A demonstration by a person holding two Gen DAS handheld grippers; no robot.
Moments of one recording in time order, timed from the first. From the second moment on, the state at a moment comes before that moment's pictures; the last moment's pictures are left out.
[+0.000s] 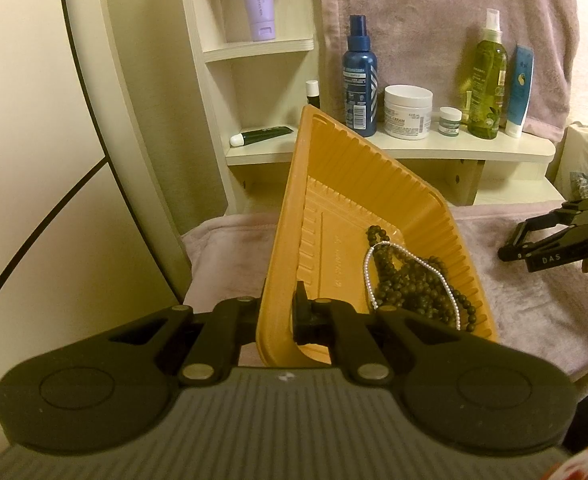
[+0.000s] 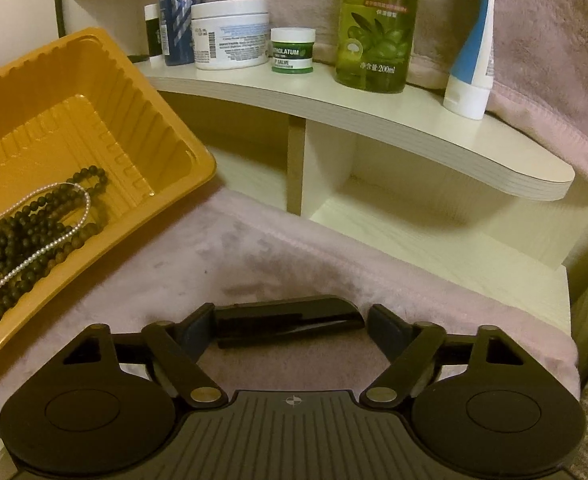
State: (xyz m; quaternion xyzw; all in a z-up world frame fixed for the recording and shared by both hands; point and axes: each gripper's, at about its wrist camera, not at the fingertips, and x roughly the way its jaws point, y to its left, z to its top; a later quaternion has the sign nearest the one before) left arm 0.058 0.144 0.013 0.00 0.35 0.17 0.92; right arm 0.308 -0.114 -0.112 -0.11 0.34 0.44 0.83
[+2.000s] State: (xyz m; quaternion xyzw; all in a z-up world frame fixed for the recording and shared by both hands) left arm 0.059 0.147 0.012 -0.01 0.35 0.17 0.92; right arm 0.208 -0.031 -0.048 -0.10 0.23 0.69 0.68
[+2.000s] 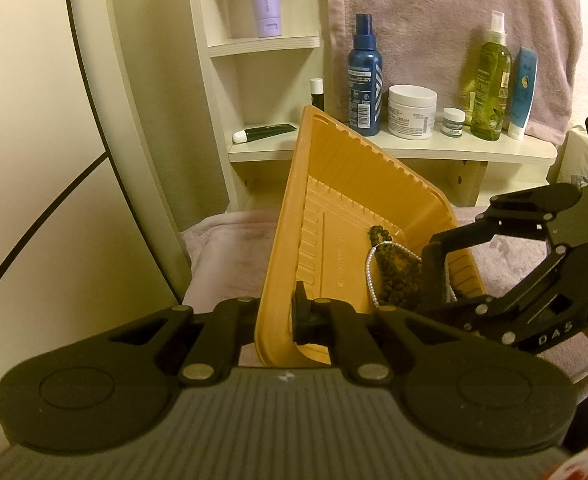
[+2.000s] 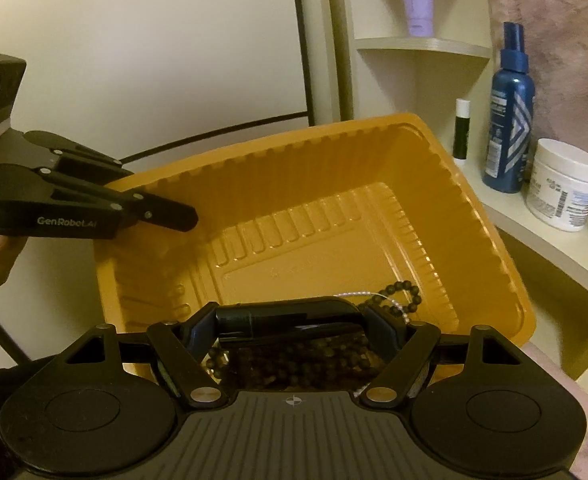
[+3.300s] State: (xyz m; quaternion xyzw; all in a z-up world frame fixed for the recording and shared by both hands) left arm 0.051 0.209 -0.020 -0.14 0.35 0.13 0.92; right arm 0.205 -0.174 -0.076 0.09 0.31 0.47 0.82
